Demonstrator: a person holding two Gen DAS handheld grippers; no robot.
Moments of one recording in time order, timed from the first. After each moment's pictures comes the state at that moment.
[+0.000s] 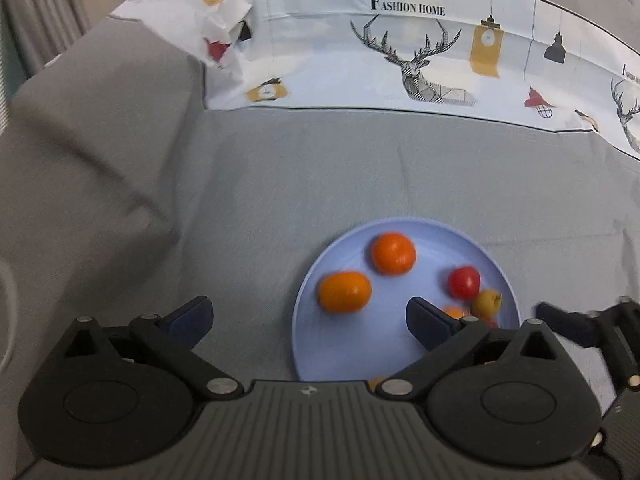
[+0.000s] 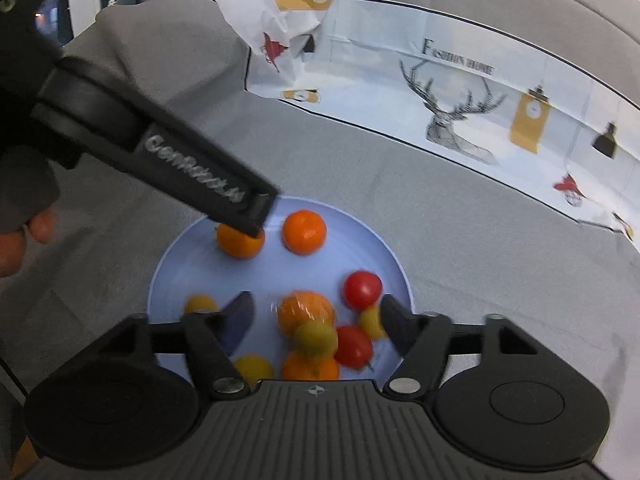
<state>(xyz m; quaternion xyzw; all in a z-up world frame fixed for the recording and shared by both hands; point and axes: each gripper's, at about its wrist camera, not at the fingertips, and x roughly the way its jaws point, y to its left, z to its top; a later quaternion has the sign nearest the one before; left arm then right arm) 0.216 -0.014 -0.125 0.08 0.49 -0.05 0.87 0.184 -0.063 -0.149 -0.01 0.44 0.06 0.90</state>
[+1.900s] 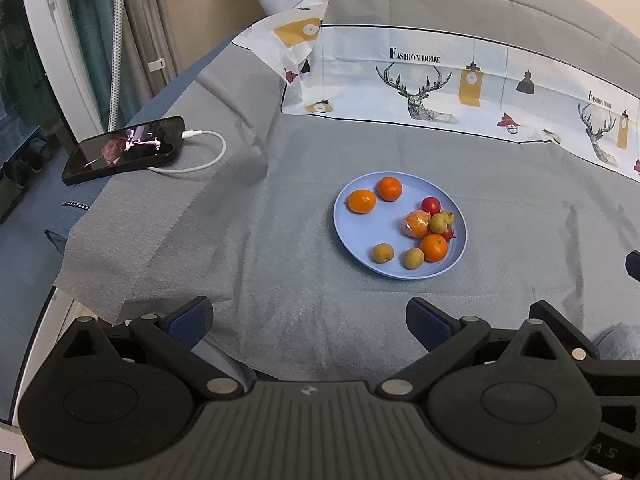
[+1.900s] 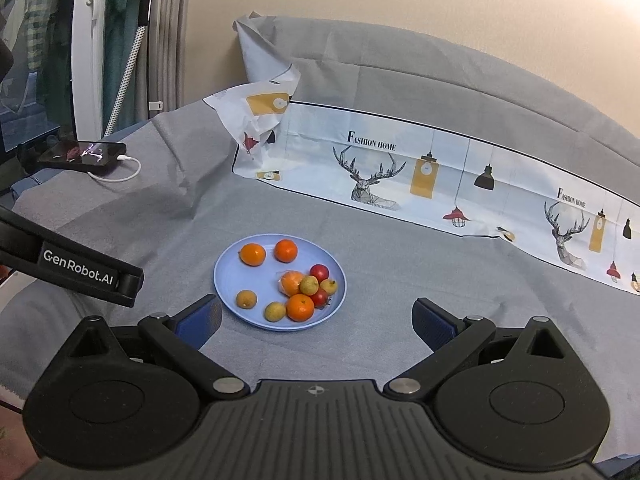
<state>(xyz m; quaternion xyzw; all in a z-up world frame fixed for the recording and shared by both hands) -0.005 0.031 -0.029 0.06 0.43 -0.01 0.90 -0.022 -0.047 -0.017 -0.02 0.33 -0.02 0.94</state>
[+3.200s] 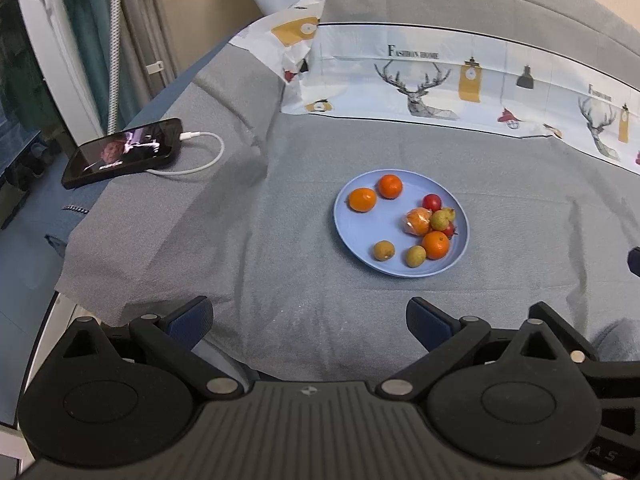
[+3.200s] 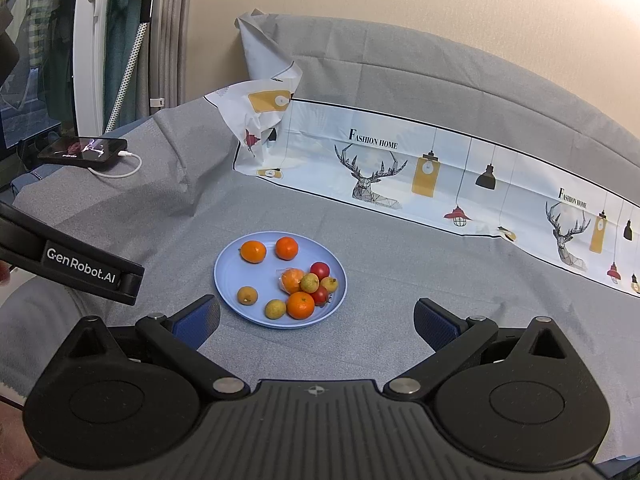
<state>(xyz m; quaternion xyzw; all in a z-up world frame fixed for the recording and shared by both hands) -0.004 0.028 -0.030 0.07 0.44 -0.01 0.90 -0.021 -0.045 -0.018 -0.02 0.33 -0.02 0.94</state>
